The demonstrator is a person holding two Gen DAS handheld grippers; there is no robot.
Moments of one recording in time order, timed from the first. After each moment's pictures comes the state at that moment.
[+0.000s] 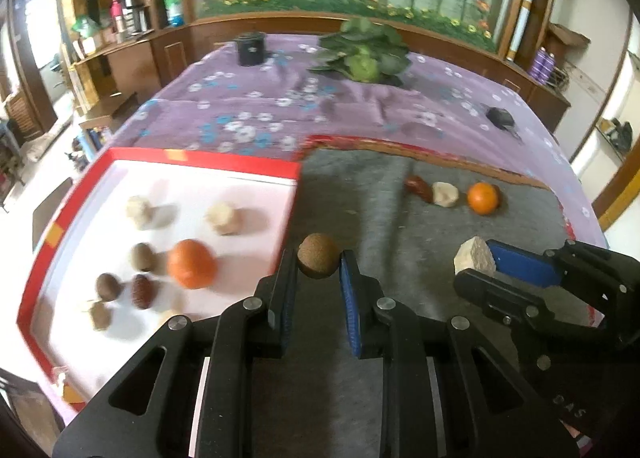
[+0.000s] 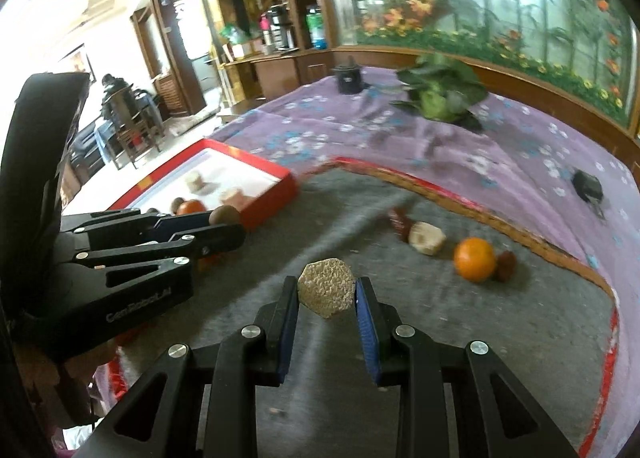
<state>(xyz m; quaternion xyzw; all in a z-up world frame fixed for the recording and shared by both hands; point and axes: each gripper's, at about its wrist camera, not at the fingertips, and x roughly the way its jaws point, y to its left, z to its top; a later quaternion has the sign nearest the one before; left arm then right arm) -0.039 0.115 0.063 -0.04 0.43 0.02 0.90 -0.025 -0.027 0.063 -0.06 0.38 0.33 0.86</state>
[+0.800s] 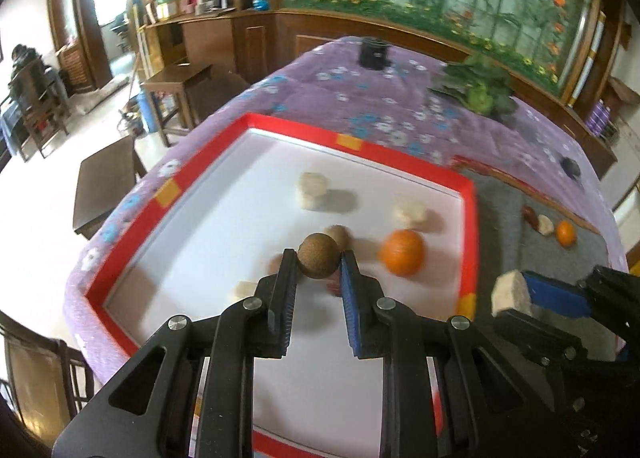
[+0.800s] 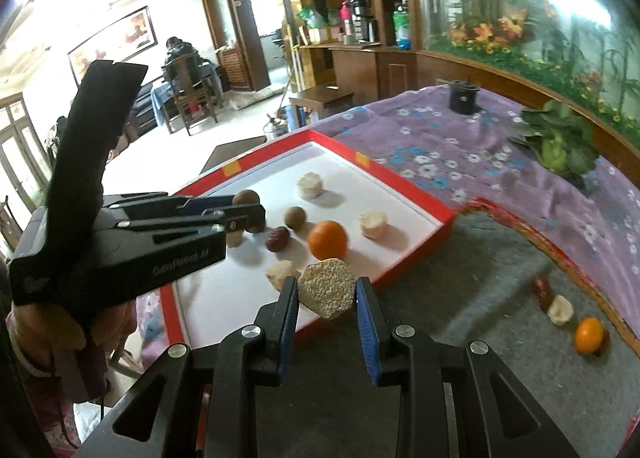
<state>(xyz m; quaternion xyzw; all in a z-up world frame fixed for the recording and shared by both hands) -0.072 0.245 0.061 -0.09 0.42 0.12 0.90 -0.053 0.091 0.072 -0.12 0.38 0.43 0.81</state>
